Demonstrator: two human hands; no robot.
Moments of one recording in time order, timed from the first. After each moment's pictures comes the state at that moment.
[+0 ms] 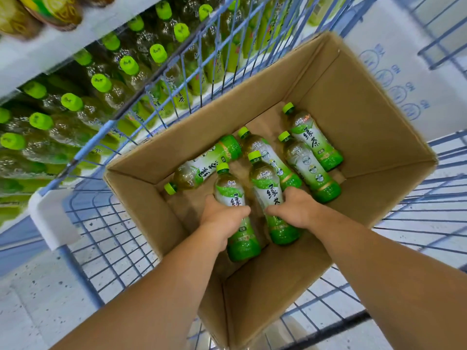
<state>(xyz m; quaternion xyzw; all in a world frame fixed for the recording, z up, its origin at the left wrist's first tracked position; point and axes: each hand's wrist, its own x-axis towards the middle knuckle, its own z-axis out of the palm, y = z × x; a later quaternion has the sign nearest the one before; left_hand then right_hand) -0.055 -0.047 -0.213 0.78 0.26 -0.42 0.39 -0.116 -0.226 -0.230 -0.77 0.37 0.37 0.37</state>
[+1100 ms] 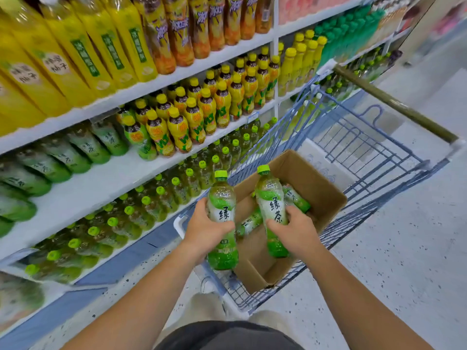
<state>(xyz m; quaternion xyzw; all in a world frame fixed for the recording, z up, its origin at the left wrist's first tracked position) -0.029 0.127 0.115 0.75 0.01 -0.38 0.54 -0.153 -0.066 0.101 -0.80 0.41 0.02 0.44</state>
